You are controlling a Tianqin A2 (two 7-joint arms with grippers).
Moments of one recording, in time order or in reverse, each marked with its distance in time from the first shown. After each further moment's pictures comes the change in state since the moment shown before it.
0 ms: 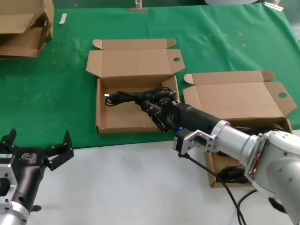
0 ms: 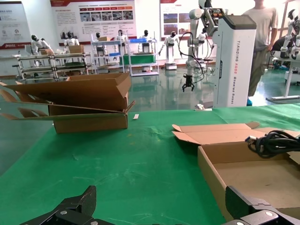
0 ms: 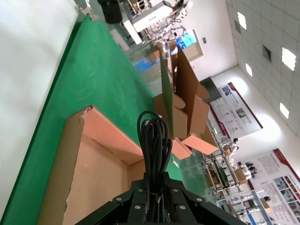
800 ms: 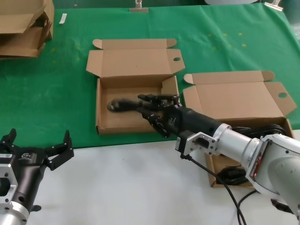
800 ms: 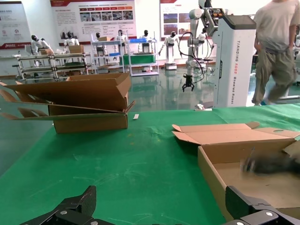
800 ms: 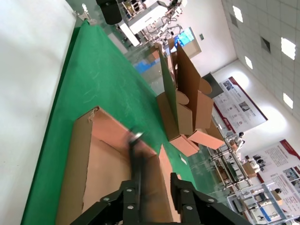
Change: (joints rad) left arm 0.000 0.000 0.000 0.000 0.000 0.000 0.000; right arm 0.133 -0.007 0.085 -0.318 0.022 -0.078 -0.124
